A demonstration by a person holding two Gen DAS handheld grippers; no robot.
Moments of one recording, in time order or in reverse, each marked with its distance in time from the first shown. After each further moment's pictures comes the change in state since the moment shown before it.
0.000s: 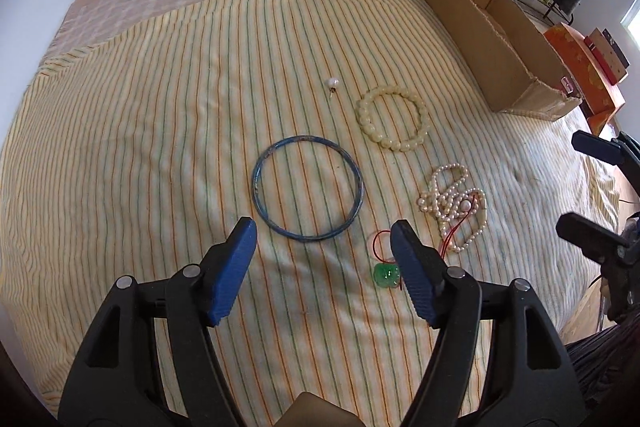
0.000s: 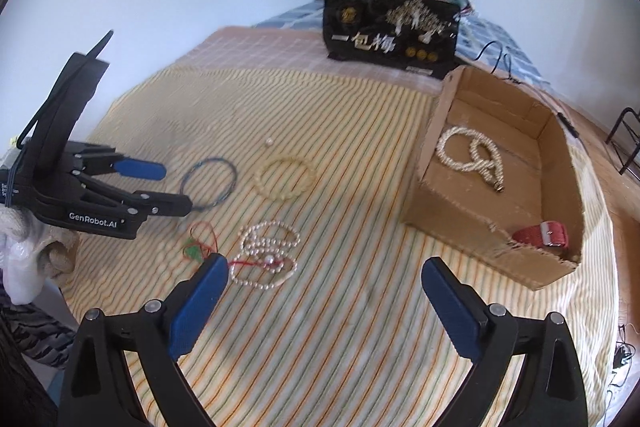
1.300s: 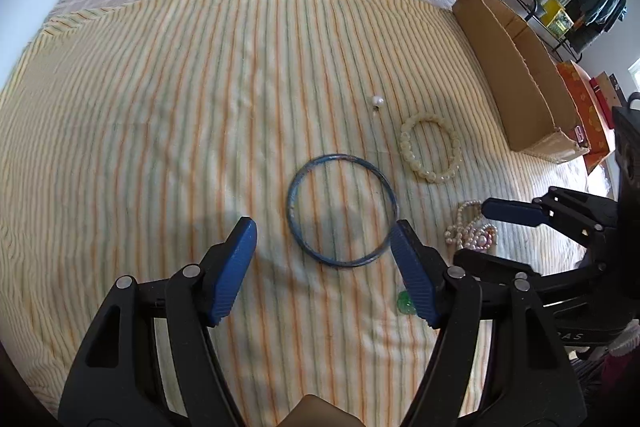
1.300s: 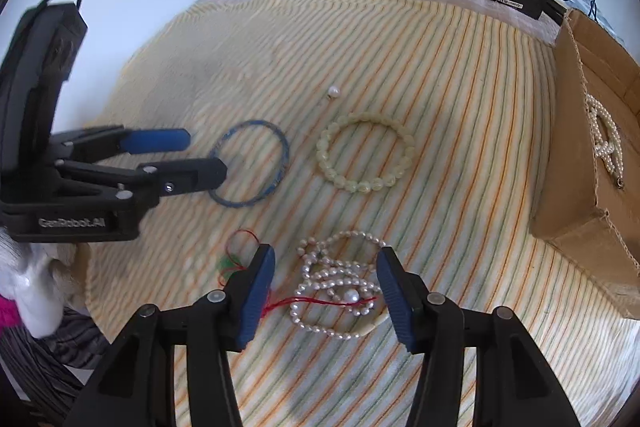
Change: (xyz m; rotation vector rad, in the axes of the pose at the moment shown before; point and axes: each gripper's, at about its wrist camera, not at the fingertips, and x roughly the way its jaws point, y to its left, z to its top) left arm 0.009 0.037 0.011 -0.143 0.022 -0.073; right arm 0.086 0.036 0.027 0.027 0.265 0.175
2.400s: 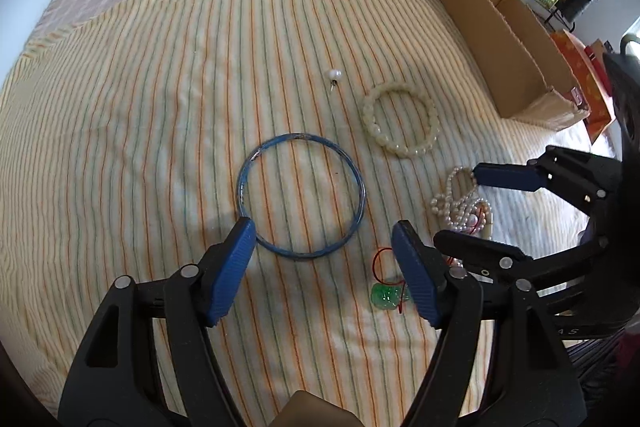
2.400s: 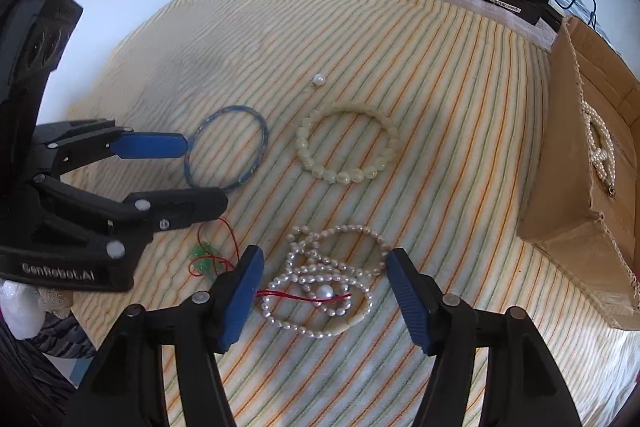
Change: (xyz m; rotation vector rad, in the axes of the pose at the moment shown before) left arm 0.013 -0.030 -0.011 0.094 0.024 0.032; right arm 0.005 -0.007 -0.001 -0.062 0.002 -0.069
